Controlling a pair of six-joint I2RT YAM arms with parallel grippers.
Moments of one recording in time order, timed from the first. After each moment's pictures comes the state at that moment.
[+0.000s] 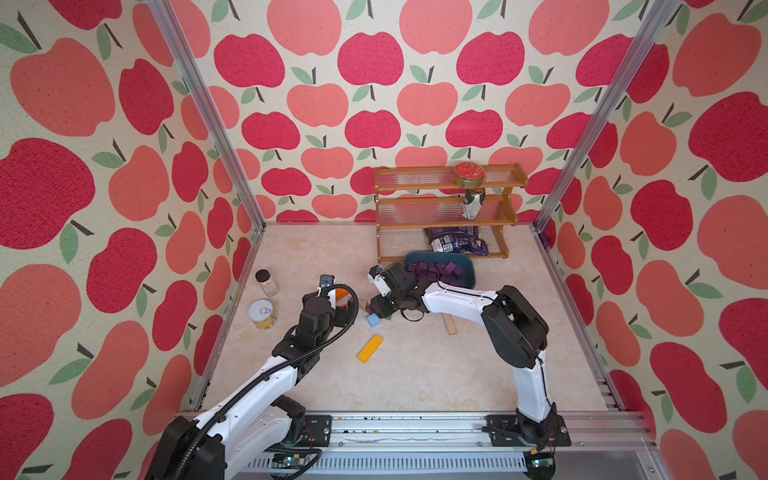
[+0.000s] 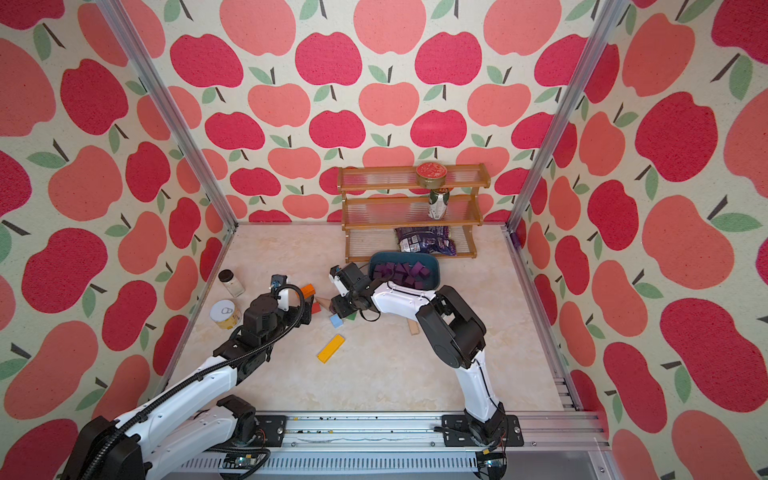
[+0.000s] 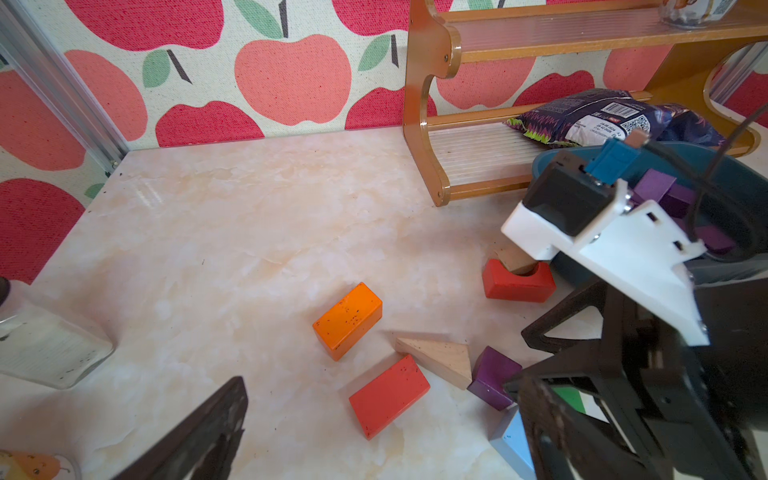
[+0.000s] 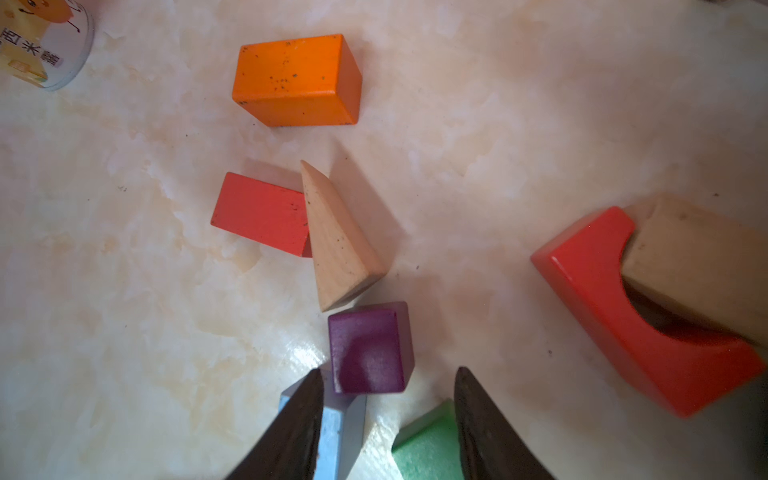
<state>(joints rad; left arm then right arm) -0.46 0.95 0.43 0.11 -0.27 -0.12 0.91 2.06 1.44 -0.30 -0.14 0.20</state>
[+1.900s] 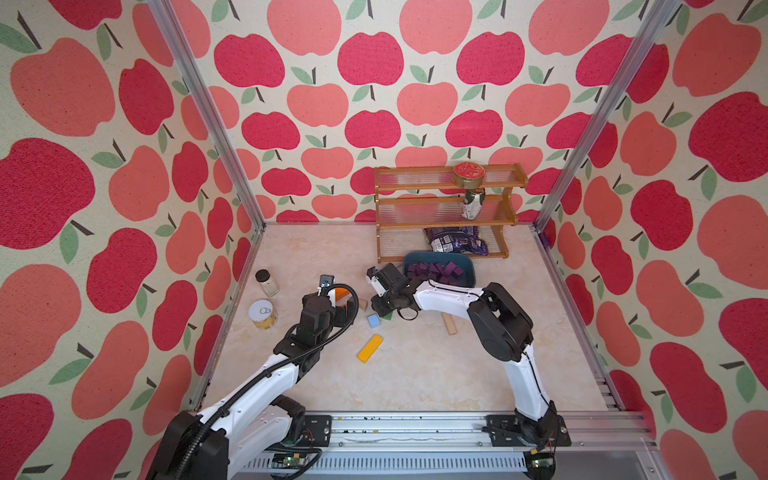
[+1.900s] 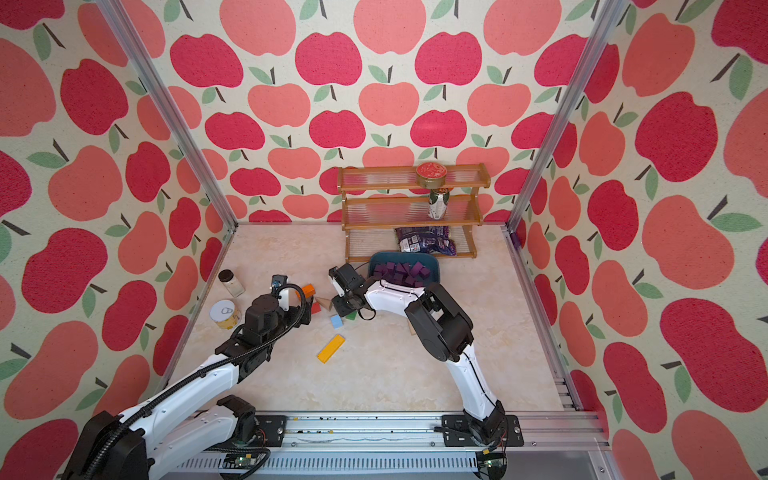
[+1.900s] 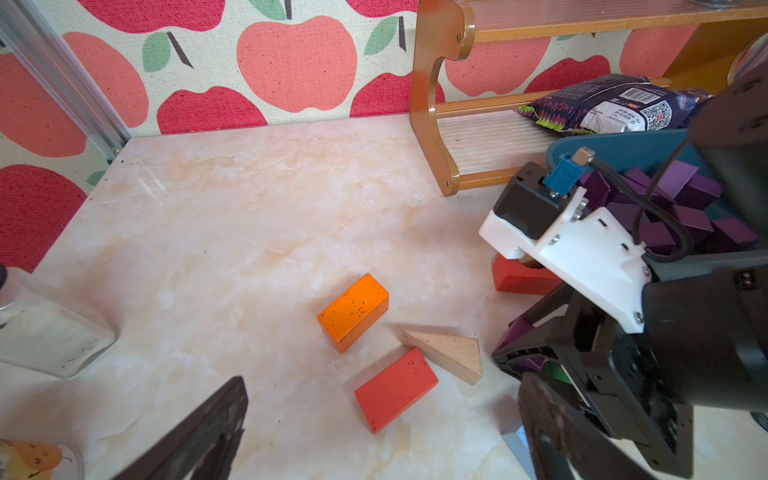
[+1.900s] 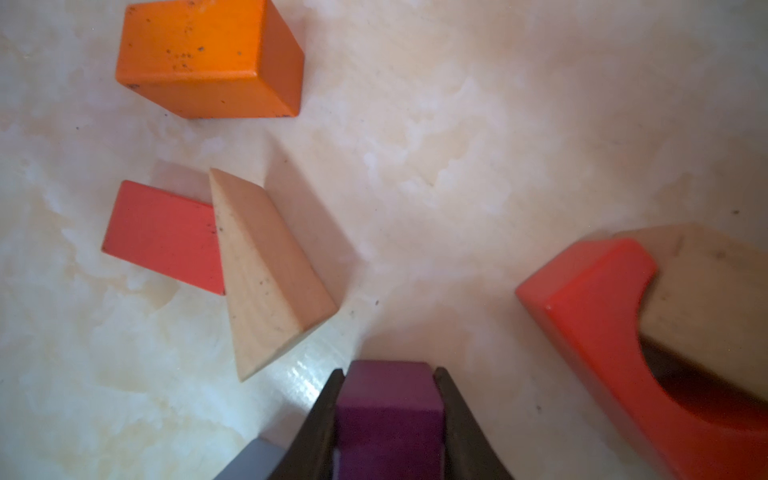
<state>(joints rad) -0.45 0.98 0.43 0.11 -0.27 -0.12 0.91 2.16 1.52 -0.34 -0.06 0.18</state>
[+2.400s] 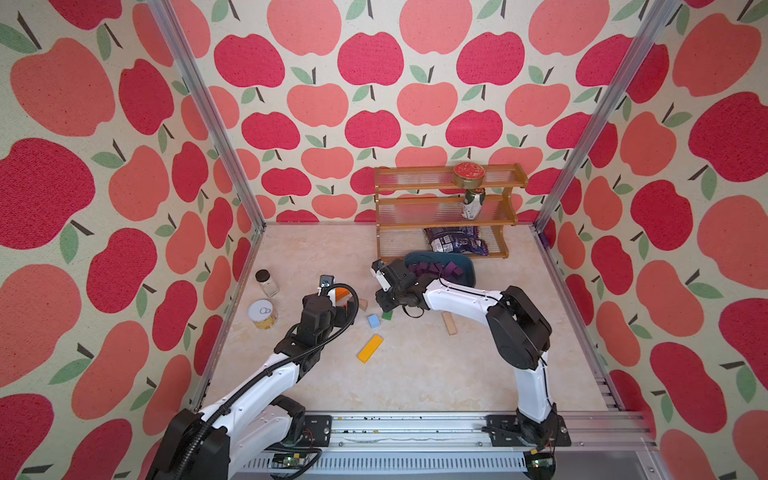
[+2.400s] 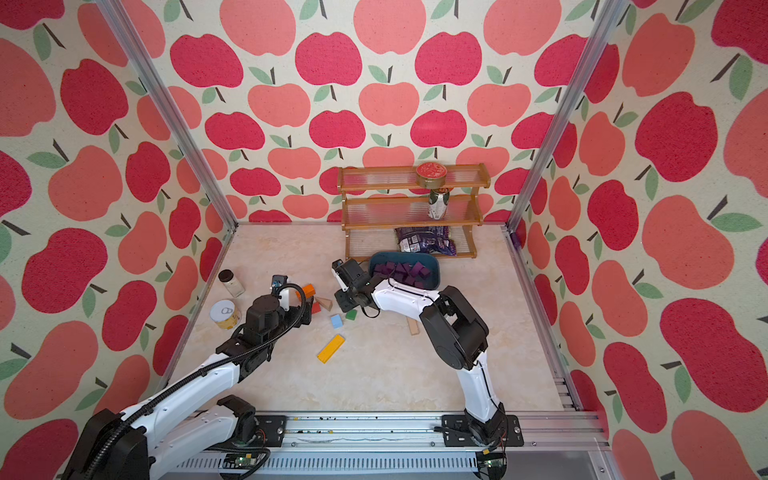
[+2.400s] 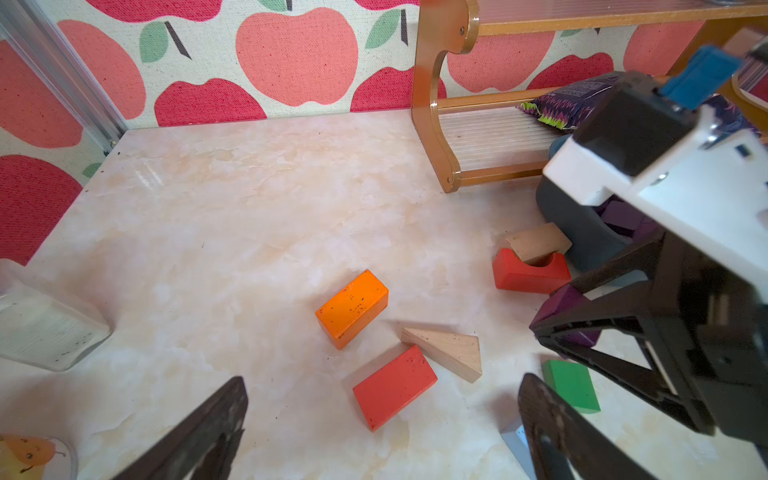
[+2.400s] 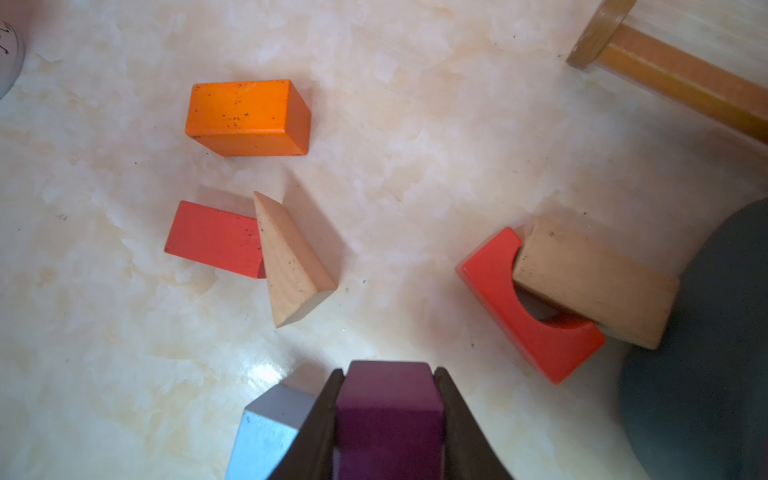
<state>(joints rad) -0.45 0.99 0.43 0.11 -0.27 -0.13 0.91 2.02 1.46 -0.35 0.00 0.18</state>
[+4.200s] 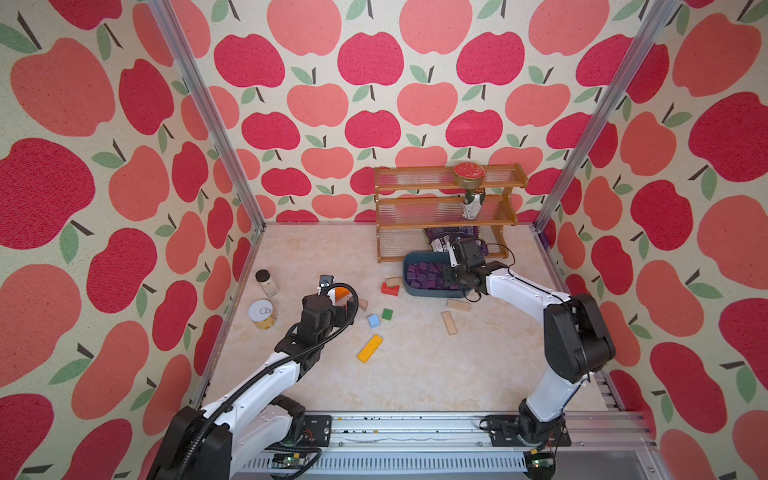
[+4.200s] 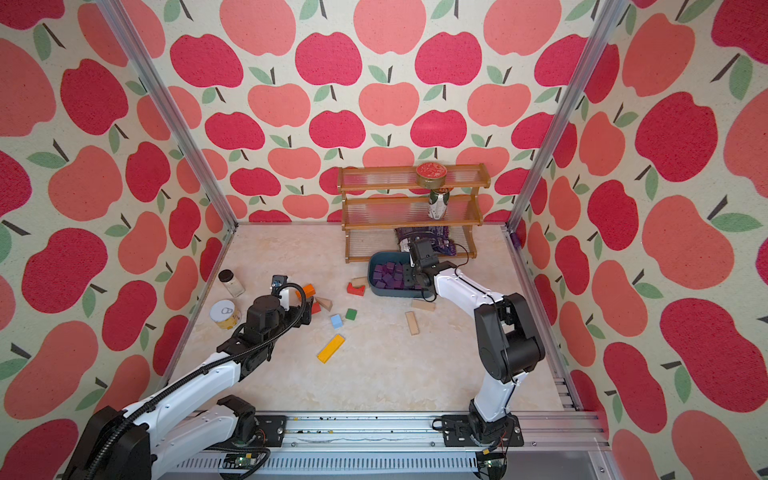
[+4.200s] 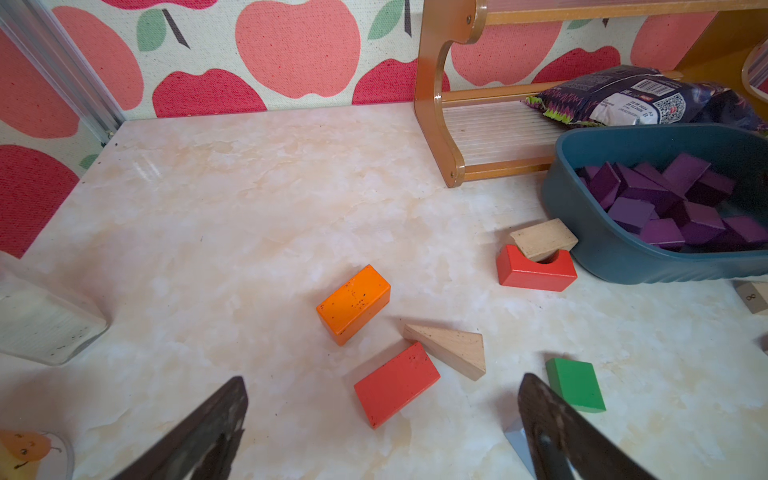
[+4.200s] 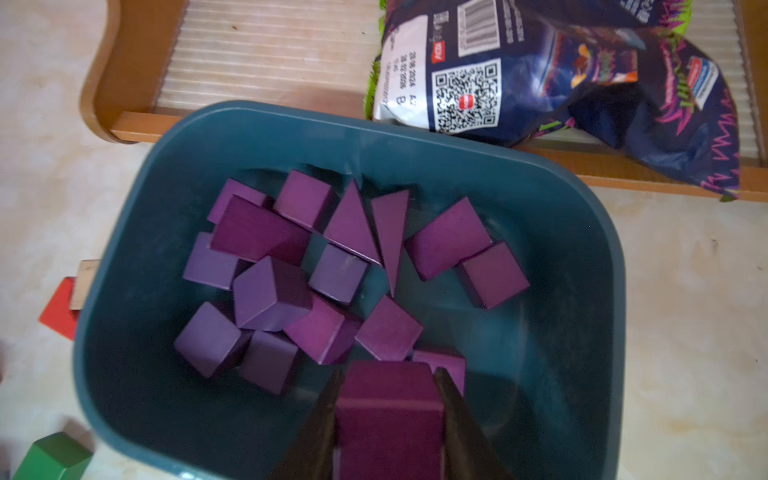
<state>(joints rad) -0.44 1.00 0.43 0.11 -0.26 -0.14 0.48 1.76 1.20 -0.33 0.10 0.20</state>
